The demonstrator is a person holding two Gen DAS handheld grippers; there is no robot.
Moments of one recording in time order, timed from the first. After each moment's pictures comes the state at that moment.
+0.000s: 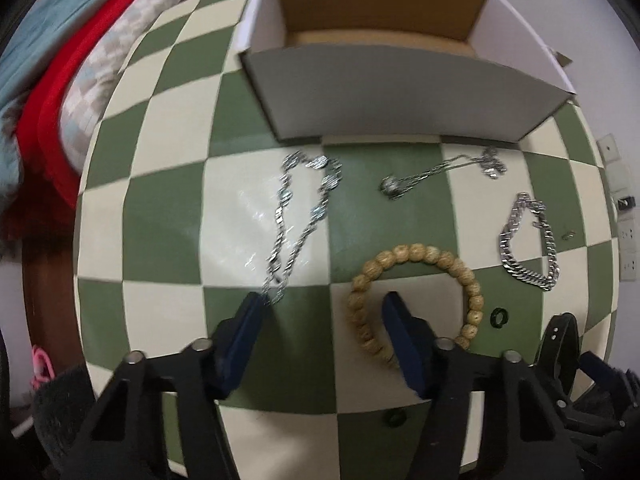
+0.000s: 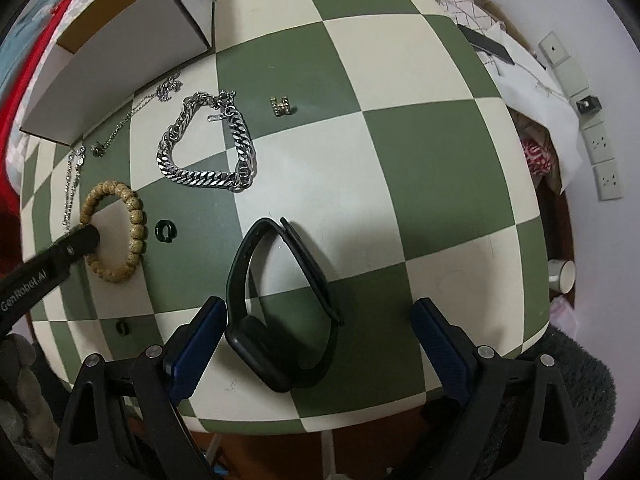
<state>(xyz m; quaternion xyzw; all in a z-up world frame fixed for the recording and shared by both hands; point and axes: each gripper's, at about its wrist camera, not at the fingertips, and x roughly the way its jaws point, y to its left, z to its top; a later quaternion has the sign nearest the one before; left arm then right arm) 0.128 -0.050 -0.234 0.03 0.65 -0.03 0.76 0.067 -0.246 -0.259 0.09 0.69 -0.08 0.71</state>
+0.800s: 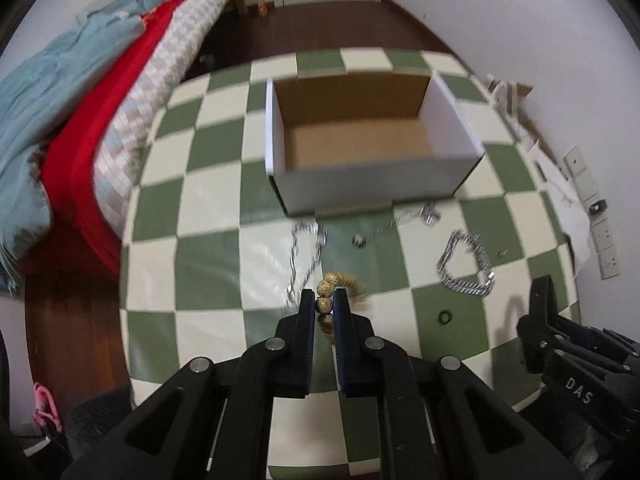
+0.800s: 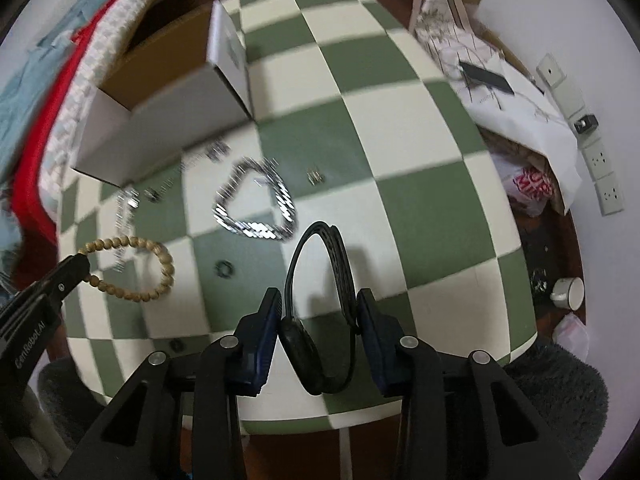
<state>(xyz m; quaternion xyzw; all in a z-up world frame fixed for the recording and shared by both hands) 0.110 -0.060 -0.137 0.05 0.57 -0.05 0.82 0.078 -0.243 -0.198 0.13 0.62 -0.05 0.77</state>
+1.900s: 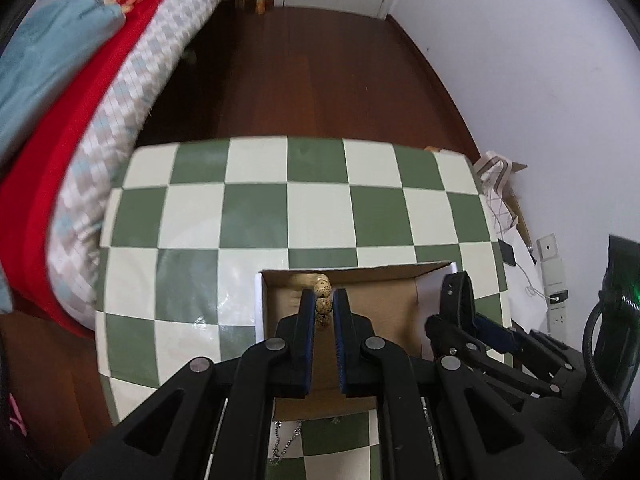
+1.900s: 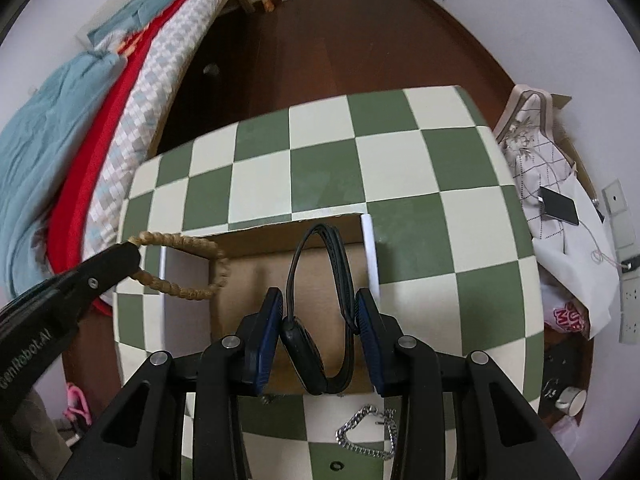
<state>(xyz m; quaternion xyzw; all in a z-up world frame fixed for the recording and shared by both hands) 0.307 -0.034 -0.119 -0.06 0.59 -0.09 0.80 0.300 -0.200 -0.162 0.09 0.60 0.03 0.79</state>
